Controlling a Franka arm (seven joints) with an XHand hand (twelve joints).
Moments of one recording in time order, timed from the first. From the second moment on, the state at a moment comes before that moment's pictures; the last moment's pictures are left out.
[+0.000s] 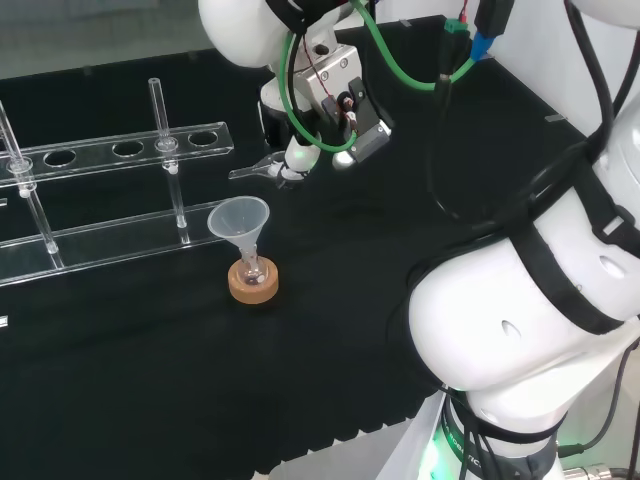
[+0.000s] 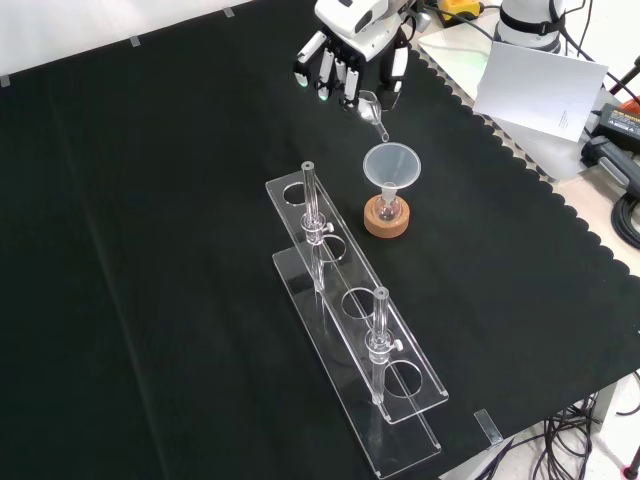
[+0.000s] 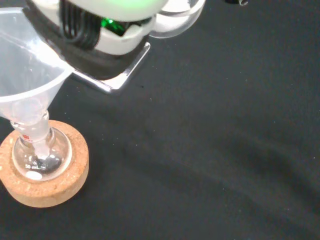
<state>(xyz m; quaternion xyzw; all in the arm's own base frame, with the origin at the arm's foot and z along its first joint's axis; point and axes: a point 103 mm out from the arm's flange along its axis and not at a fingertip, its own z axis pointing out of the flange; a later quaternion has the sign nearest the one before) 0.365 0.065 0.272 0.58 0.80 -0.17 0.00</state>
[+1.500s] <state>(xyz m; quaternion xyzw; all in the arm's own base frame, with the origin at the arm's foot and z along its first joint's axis) 0.375 0.052 0.272 0.50 0.83 -0.25 0.06</state>
